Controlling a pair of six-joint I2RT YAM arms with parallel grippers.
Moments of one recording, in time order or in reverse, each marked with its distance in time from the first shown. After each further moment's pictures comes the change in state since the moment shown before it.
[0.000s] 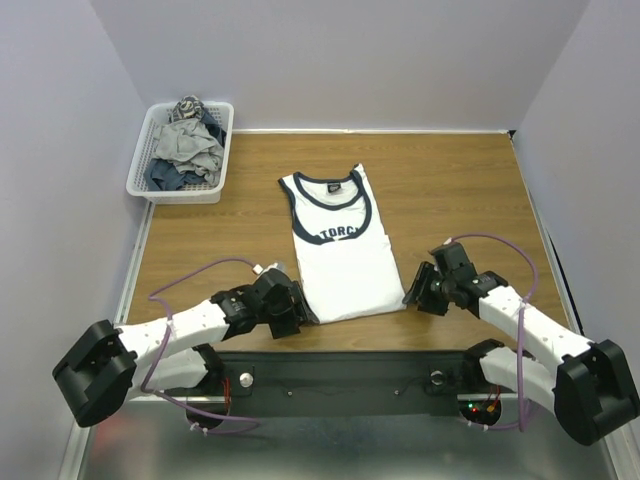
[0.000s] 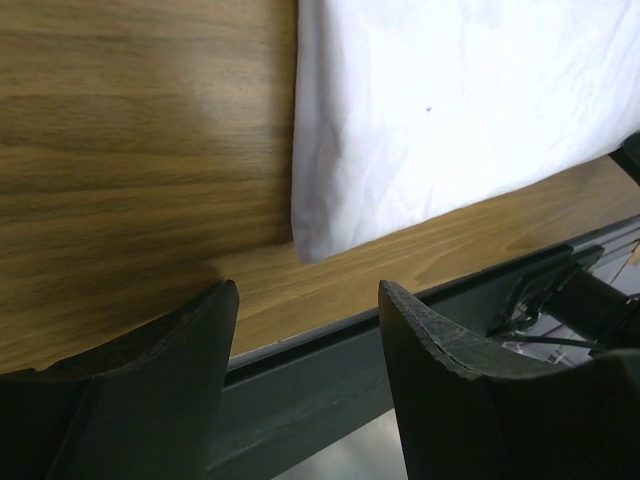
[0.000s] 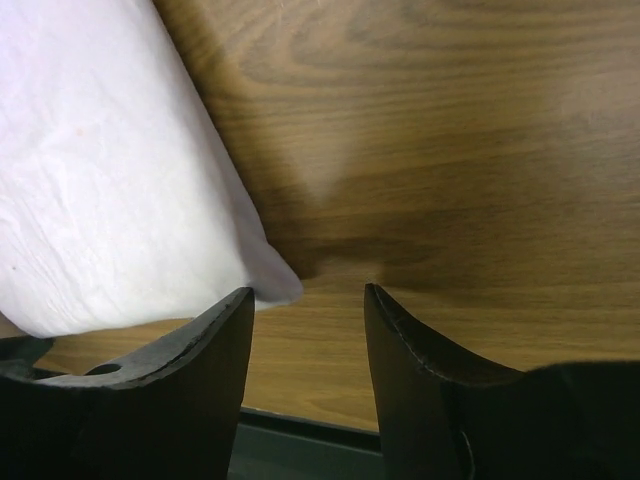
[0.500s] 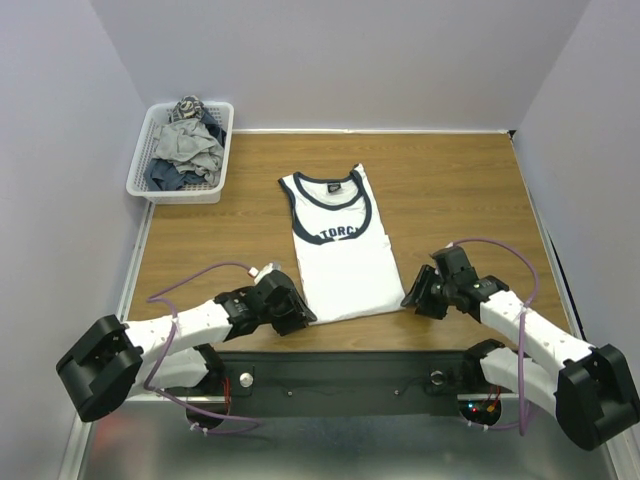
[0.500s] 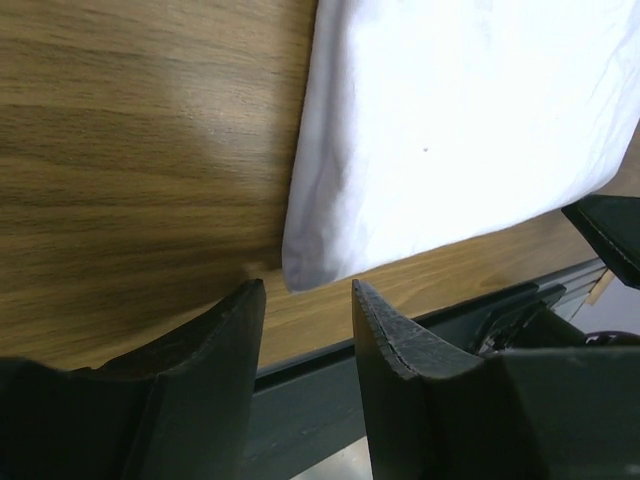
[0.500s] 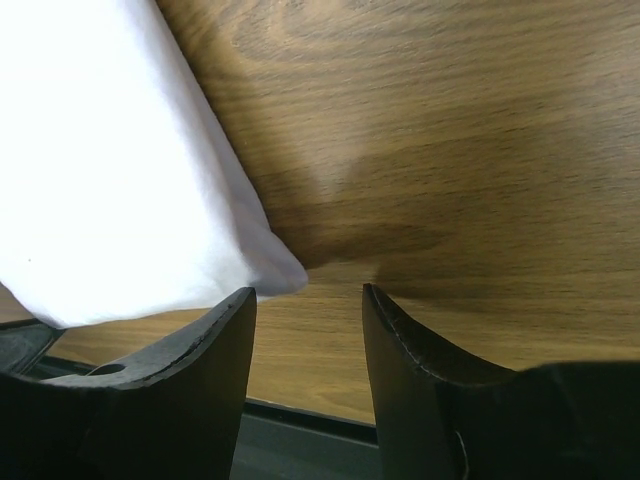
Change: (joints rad) left arm -0.031 0.037 -0.019 0.070 -0.068 -0.131; right arm 0.000 -0.035 -0.043 0.011 -0.042 0.056
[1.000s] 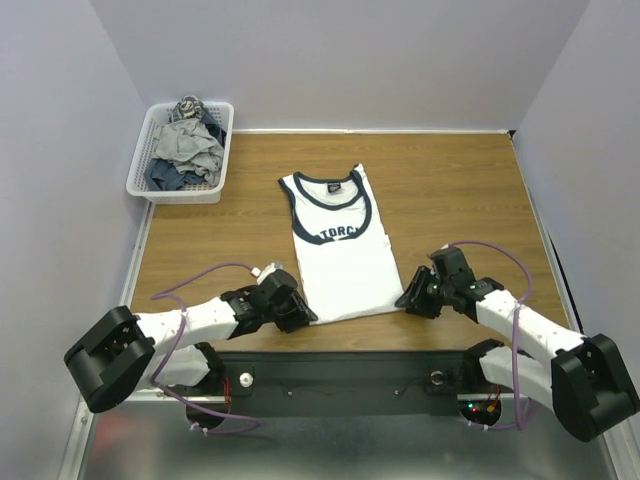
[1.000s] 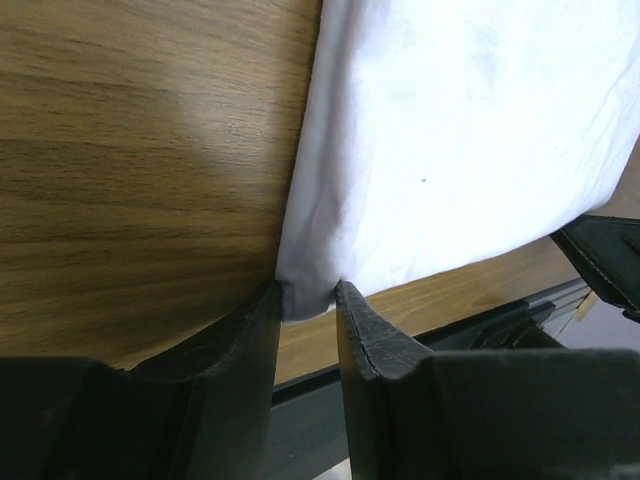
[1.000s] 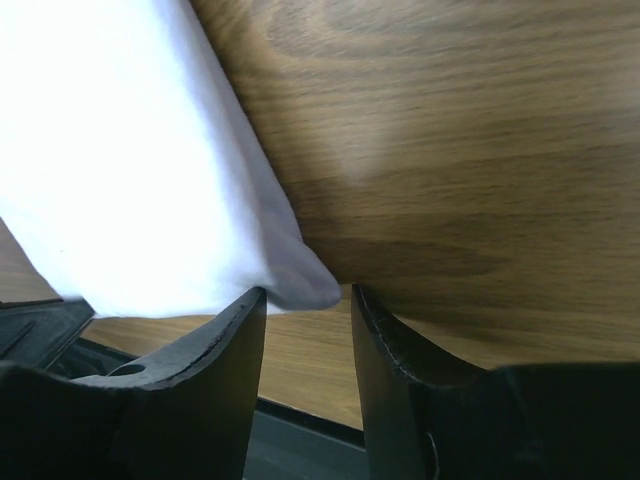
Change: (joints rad) left arm 0.000 0.080 0.000 0.076 -0.013 -0.032; right arm 0.000 0.037 -0.046 0.121 -0.039 0.037
